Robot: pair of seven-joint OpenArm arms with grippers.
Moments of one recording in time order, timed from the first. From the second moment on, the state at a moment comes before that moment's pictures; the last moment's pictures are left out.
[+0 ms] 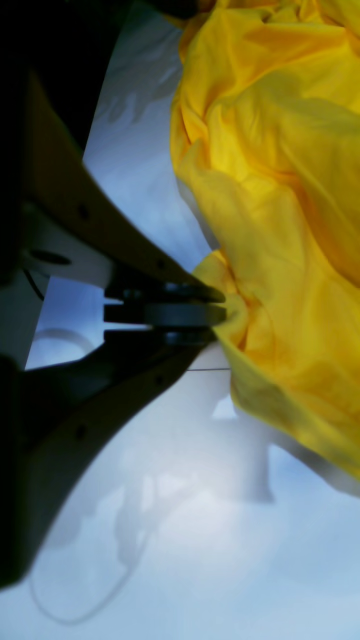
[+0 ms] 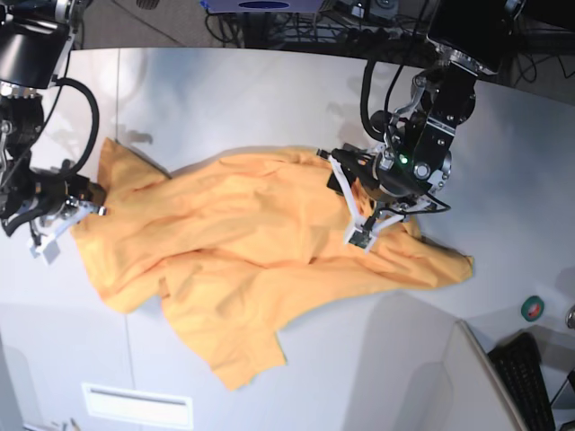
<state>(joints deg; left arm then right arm) 1.5 -16.9 20.4 96.2 -8.1 -1.2 62.0 3.2 11.9 20.8 82.9 32.3 10.6 -77.2</state>
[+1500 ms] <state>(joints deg) 16.5 -4.3 -0.7 72.5 -8.1 -0.9 7.0 3.4 12.0 20.8 82.8 32.3 10.6 -75.1</state>
